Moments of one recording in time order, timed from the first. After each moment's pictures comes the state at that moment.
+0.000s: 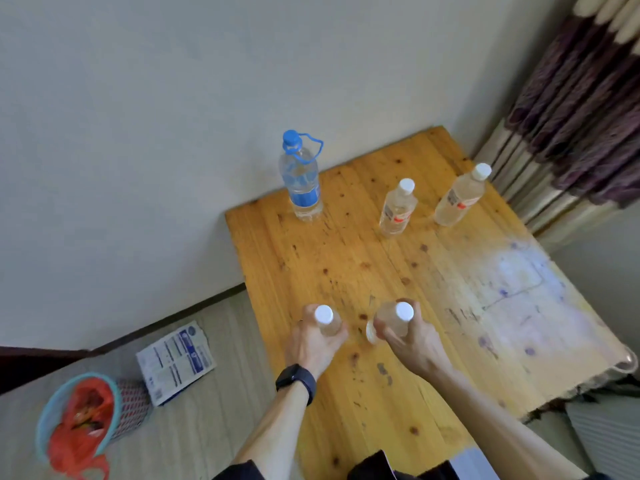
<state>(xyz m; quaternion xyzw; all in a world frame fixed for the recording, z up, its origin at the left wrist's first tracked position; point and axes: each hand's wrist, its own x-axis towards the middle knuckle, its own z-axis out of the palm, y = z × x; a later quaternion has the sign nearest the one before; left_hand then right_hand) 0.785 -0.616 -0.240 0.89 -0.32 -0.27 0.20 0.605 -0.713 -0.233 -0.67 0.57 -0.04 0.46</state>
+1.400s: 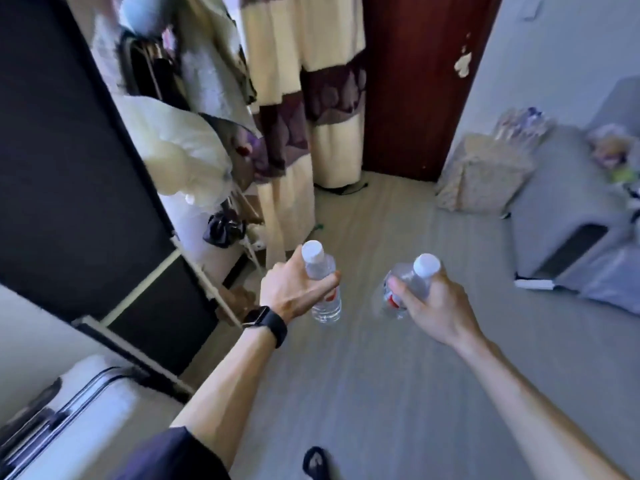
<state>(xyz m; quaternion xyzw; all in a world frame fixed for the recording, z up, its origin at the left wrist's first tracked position) -0.189 -0.184 -0.025 -0.11 -0.95 -0.28 -0.02 -0.074 0.037 -0.028 0.20 0.90 -0.37 -0.11</state>
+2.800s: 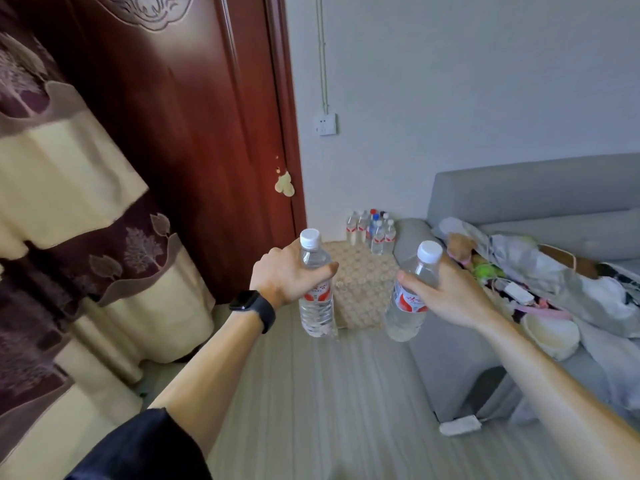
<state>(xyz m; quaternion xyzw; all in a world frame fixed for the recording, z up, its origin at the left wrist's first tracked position) -0.738 0.628 0.095 -0.39 -0.89 -0.24 -0.02 -0.524 0.814 0.064 0.35 0.87 -0.29 -0.19</state>
